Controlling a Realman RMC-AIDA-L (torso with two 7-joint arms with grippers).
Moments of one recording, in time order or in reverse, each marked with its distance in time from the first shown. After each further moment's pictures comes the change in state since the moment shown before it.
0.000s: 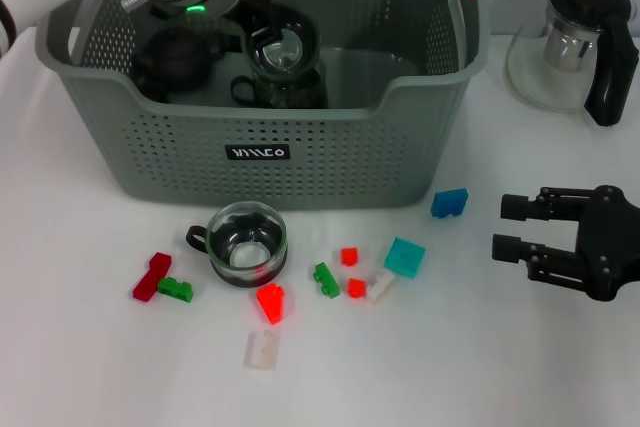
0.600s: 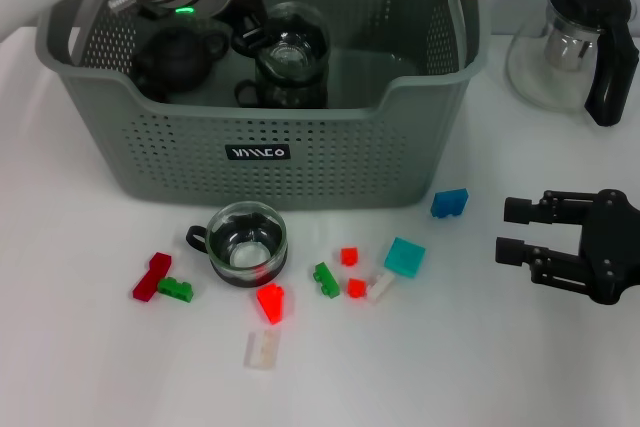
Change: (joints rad) left arm 0.047 0.001 0.021 0.083 0.000 0.043 0.004; right arm -0.007 -0.002 0.002 0.004 0.000 -0.001 0.000
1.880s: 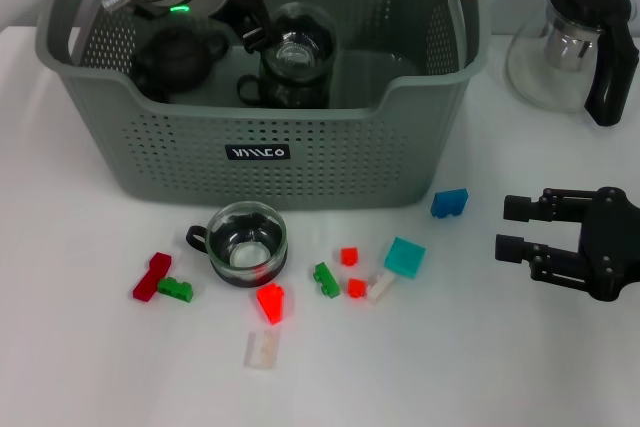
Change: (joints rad) left arm 0.040 -0.017 -0.009 0.111 -0.001 0.076 0.008; right arm 0.011 -0.008 0.000 0.019 0.000 0.006 0.001
